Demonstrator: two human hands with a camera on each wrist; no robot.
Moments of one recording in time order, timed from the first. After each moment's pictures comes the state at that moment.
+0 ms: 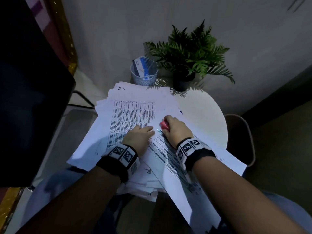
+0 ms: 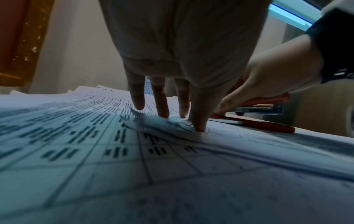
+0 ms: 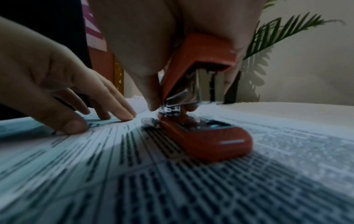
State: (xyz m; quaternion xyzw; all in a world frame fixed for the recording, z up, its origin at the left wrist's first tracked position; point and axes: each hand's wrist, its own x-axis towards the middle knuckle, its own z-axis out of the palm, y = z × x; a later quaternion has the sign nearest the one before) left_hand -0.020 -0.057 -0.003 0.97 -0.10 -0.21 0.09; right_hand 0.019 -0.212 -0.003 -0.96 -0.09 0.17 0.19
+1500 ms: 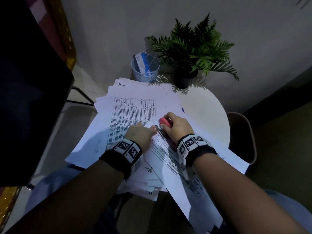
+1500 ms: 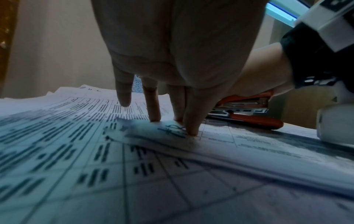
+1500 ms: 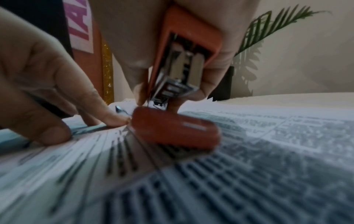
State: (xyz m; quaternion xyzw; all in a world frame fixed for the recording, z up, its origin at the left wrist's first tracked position) left_hand -0.011 -0.063 -0.007 0.96 -0.03 -0.25 0.08; right_hand 0.024 -0.211 -0.006 -0.95 -0.07 0.14 0.27
